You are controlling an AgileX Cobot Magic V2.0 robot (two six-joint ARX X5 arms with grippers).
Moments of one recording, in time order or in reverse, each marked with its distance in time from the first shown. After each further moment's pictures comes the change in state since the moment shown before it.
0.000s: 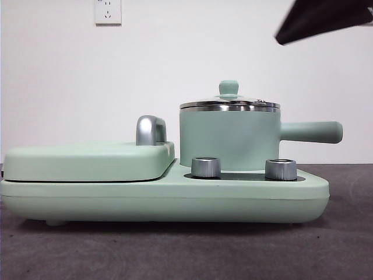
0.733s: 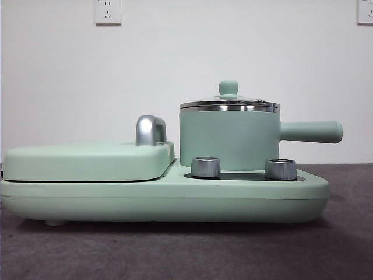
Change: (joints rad) left arm 0.000 0.000 0.000 0.000 0.000 0.000; right arm -0.448 -0.494 -0.395 0.173 0.076 -0.058
